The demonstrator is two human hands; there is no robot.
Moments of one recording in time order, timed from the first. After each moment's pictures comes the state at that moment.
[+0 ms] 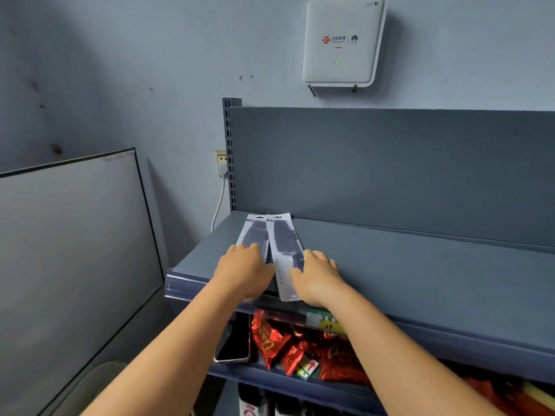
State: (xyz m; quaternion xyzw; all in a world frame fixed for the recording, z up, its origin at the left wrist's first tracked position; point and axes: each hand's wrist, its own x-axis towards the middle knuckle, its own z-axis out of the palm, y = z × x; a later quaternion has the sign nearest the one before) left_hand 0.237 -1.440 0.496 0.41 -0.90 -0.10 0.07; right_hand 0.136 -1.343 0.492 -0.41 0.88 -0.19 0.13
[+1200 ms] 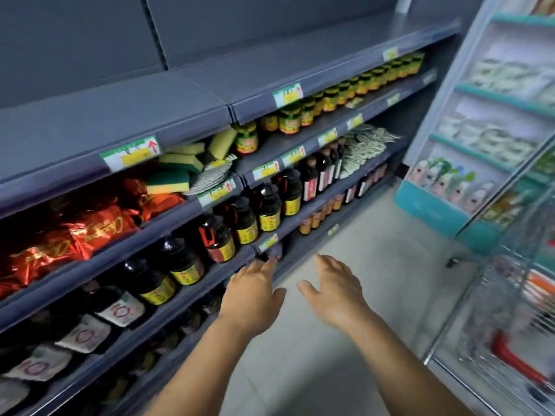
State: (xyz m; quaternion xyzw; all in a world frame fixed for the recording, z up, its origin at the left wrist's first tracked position) left_hand 0.142 -0.881 0.305 -0.09 -0.98 -0.15 -0.11; right_hand 0.145 -0.725 0.300 0.04 0.97 -0.21 0.15
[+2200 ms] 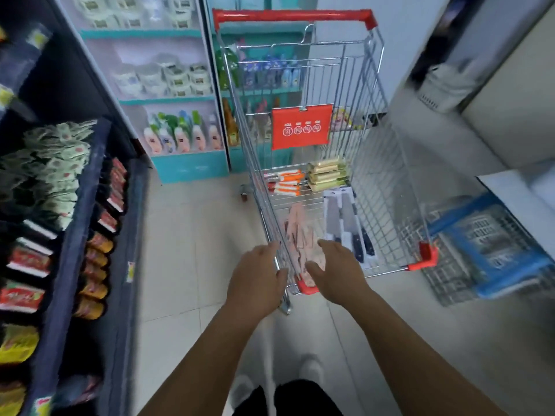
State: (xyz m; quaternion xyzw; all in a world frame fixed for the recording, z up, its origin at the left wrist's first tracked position) left_hand 0.087 -0.465 0.257 -0.52 -0.79 -0.16 -0.27; right_hand 0.223 -0.385 0.236 0.56 0.78 -0.27 0.03
